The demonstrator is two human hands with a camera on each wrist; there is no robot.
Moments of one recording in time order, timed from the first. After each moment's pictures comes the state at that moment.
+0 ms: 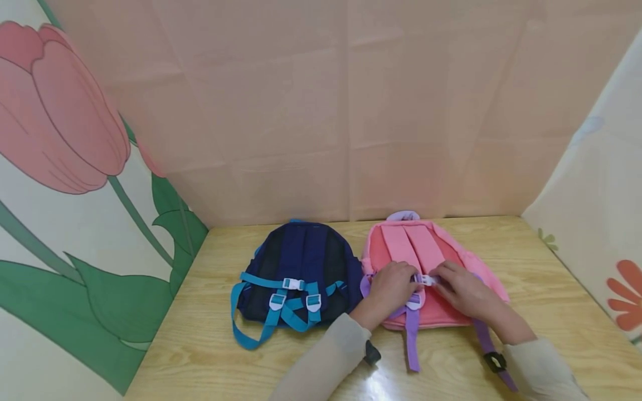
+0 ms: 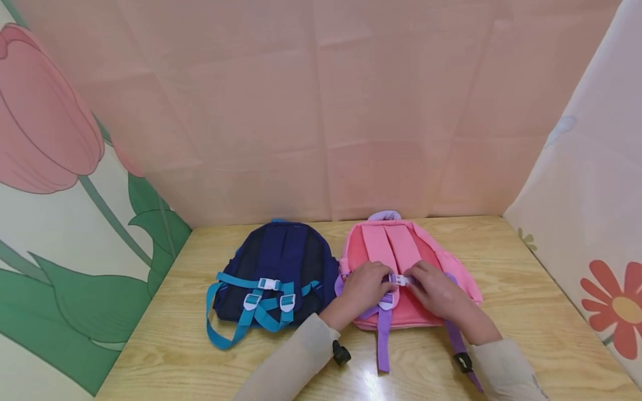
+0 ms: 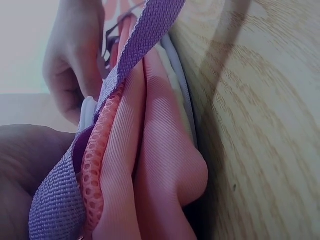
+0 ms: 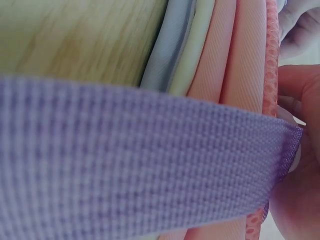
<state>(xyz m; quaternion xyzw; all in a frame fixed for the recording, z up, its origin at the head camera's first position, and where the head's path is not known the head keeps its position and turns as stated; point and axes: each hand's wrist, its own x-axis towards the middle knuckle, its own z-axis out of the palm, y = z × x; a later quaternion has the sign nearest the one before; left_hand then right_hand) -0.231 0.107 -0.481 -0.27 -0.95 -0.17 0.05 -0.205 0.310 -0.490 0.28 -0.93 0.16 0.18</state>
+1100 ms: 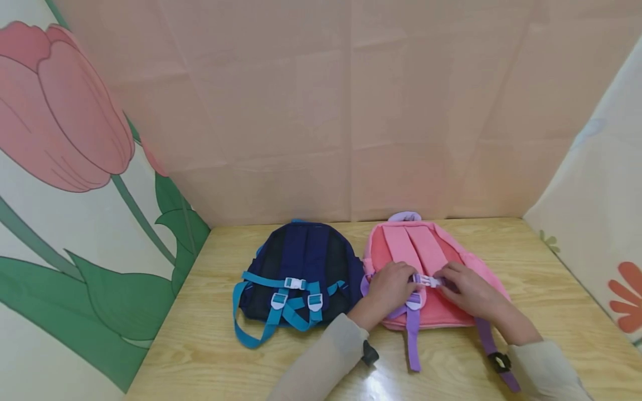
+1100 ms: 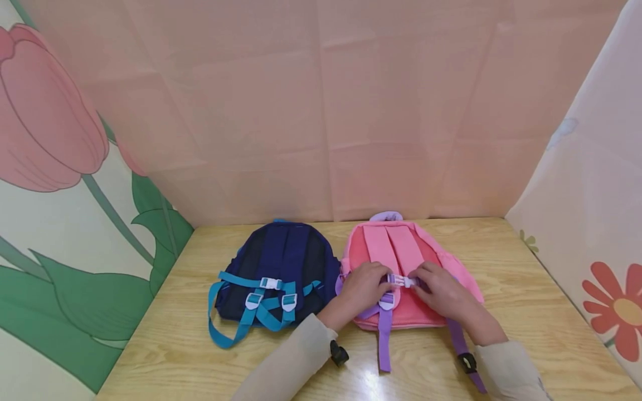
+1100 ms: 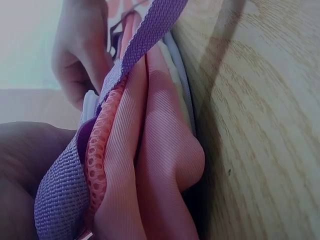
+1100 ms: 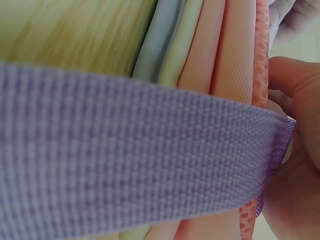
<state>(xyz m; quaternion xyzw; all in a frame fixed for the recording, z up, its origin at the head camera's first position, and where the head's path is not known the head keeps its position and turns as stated) -0.231 0.099 -0.481 -0.28 -0.94 -0.19 0.04 -0.206 0.317 -0.486 0.28 -0.93 0.18 0.15</state>
